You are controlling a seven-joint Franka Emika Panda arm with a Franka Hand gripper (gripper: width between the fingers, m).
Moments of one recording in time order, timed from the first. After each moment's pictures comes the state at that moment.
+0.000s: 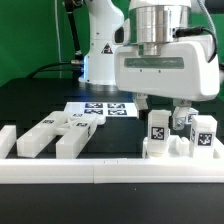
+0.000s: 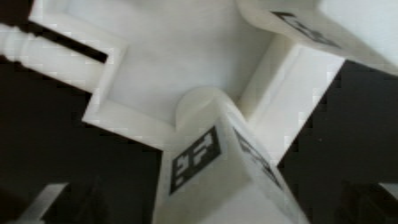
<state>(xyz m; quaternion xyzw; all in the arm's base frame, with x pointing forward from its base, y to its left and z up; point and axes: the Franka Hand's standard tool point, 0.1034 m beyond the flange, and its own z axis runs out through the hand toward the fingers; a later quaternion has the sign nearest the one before) 0.628 0.046 0.077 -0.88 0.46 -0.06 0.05</state>
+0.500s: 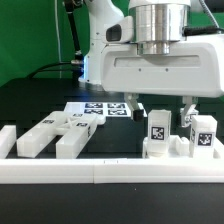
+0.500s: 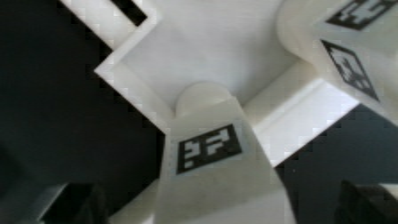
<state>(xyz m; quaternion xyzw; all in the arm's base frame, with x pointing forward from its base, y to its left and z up) 0.628 0.045 0.078 -0.95 0.30 -0.07 0.03</state>
